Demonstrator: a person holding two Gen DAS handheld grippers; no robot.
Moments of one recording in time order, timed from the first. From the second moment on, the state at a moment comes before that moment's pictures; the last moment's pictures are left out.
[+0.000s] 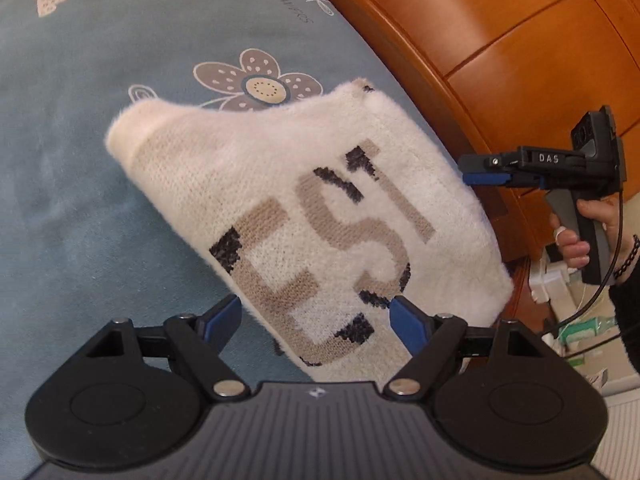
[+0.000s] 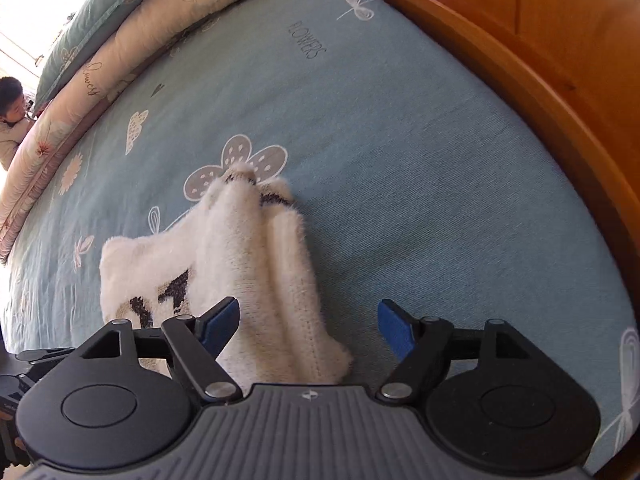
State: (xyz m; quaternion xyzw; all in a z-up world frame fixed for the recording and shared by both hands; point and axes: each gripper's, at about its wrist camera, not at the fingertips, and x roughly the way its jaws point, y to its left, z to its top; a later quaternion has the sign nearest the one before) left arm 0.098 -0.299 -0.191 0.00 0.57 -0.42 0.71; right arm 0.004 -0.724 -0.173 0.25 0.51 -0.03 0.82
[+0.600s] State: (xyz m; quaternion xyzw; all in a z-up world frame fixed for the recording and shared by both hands) left arm 0.038 -0.450 -0.192 0.30 0.39 -0.58 0.65; right arm -0.019 -0.630 -0.204 0.07 0.56 -0.03 0.83
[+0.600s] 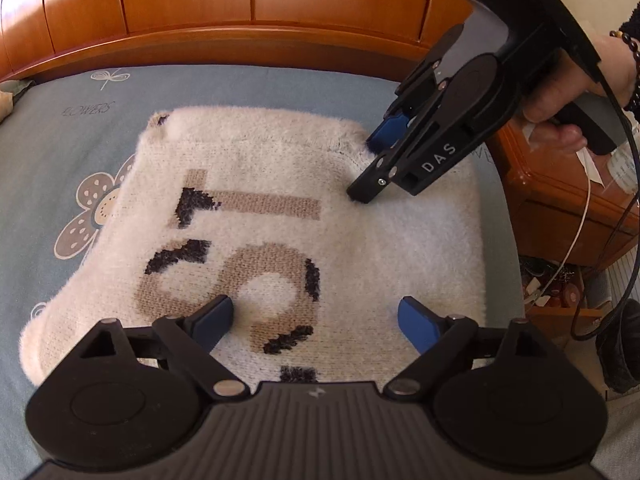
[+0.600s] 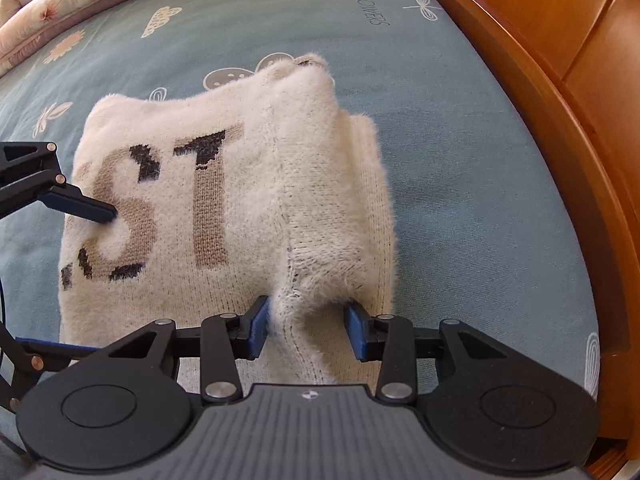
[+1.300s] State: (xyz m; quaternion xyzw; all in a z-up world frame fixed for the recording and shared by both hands) left arm 0.056 -0.592 -0.200 0.34 0.38 -0.59 0.63; right arm -0.113 -0.625 -0.182 0.23 0.48 -0.09 0.84
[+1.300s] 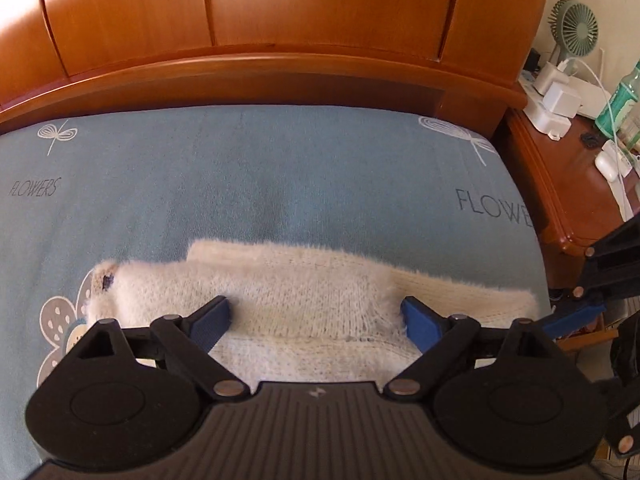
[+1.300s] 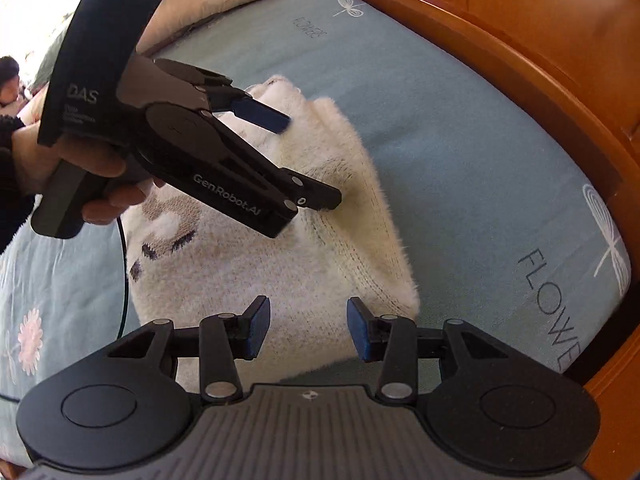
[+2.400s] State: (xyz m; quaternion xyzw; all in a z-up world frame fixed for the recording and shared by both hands) left arm 0.071 -0.565 -0.166 0.30 0.42 -0.56 0.65; right arm -0.122 -0.630 -0.175 0.29 0.45 -0.06 0.85
